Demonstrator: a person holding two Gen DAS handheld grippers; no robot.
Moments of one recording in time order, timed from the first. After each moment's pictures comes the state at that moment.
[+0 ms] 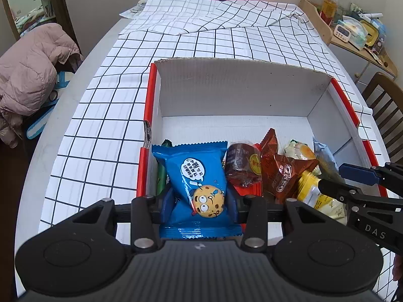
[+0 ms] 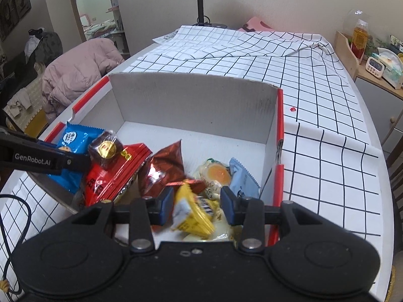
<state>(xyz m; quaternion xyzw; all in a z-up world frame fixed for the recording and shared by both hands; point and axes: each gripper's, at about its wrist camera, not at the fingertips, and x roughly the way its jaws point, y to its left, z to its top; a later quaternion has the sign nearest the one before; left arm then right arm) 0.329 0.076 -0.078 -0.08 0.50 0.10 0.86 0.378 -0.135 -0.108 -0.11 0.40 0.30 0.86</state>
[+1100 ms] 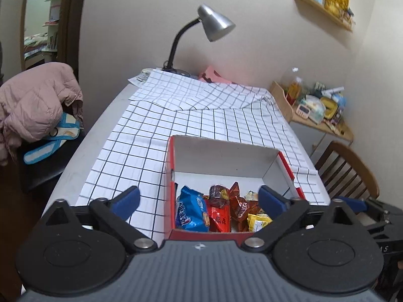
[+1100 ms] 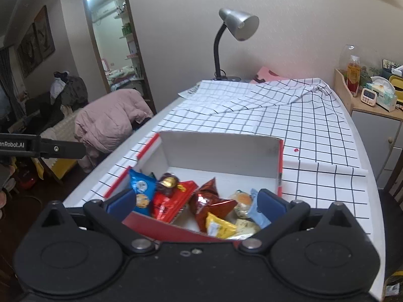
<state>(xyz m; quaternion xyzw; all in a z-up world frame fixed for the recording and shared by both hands) 0.197 0.110 0.022 -0.16 0.32 0.06 0.93 0.290 -0.172 -0.023 -0.03 0.31 0.35 0.89</state>
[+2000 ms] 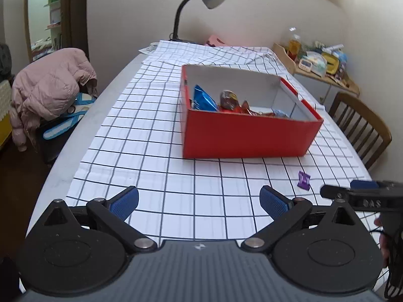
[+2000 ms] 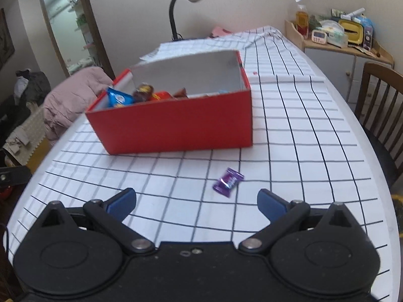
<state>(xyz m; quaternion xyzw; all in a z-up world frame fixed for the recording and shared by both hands) 0.083 0.054 -0.066 -0.08 0.36 0.08 0.92 0.197 -0.208 -0.125 -0.01 0.37 0.22 0.90</state>
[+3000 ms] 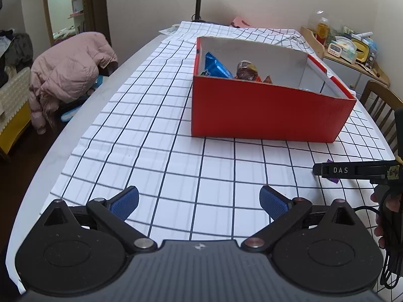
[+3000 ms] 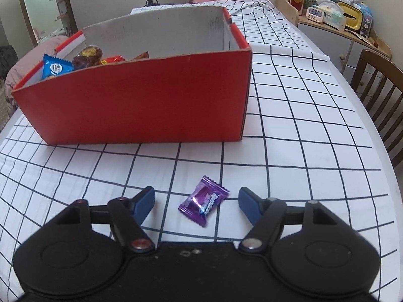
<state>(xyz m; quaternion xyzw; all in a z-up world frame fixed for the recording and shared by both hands) 0.110 0.033 -0.109 -0.09 0.40 0.15 0.90 0.274 -0.174 -0.179 -0.06 0.43 0.17 0.88</state>
